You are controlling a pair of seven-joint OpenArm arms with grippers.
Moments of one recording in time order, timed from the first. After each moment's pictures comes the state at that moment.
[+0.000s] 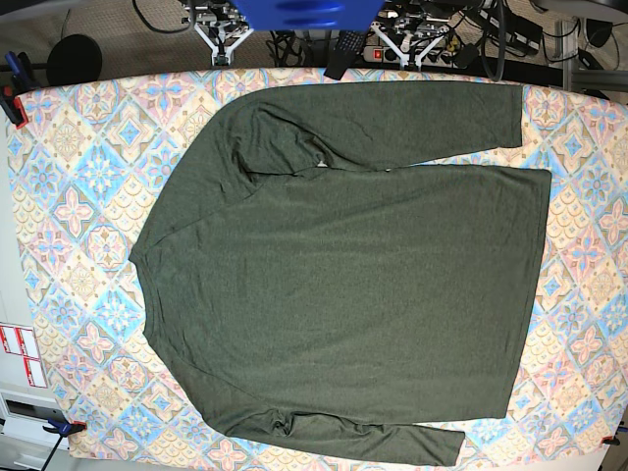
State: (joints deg) left arm 5.5 0.5 -0.6 6.7 -0.6 0.5 -4.7; right arm -7.8 -0.7 5.0 8.8 -1.3 1.0 5.9
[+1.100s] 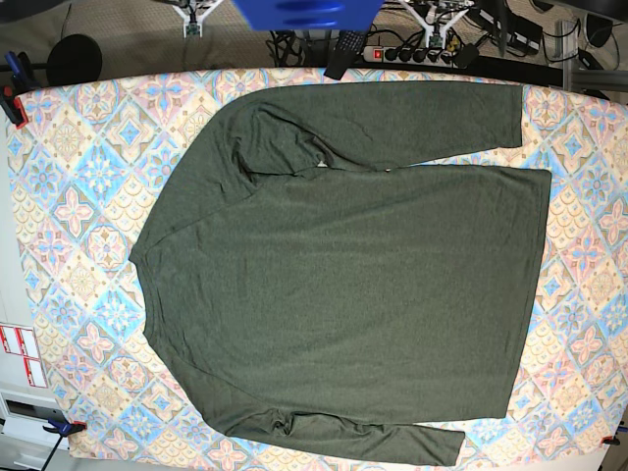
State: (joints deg) left arm 15.6 -5.6 -0.6 15.0 -0.7 0.4 -4.6; right arm -18.7 3.9 5.1 17.4 -1.3 0.9 6.4
